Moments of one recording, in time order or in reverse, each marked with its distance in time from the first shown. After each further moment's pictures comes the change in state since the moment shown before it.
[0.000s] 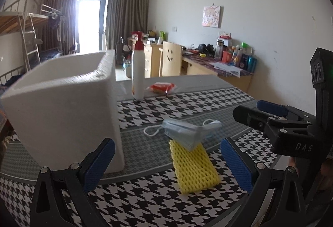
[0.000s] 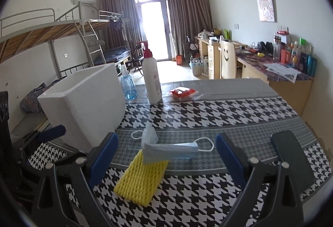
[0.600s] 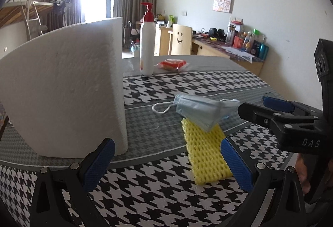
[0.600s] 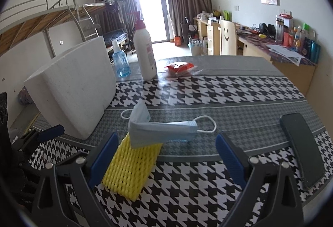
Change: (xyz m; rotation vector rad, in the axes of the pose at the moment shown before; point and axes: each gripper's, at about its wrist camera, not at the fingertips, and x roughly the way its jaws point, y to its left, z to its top) left arm 0.028 0.010 -0.025 -0.030 0.108 0.068; right arm 0.034 -0.007 -0.017 0.009 0.138 0.002
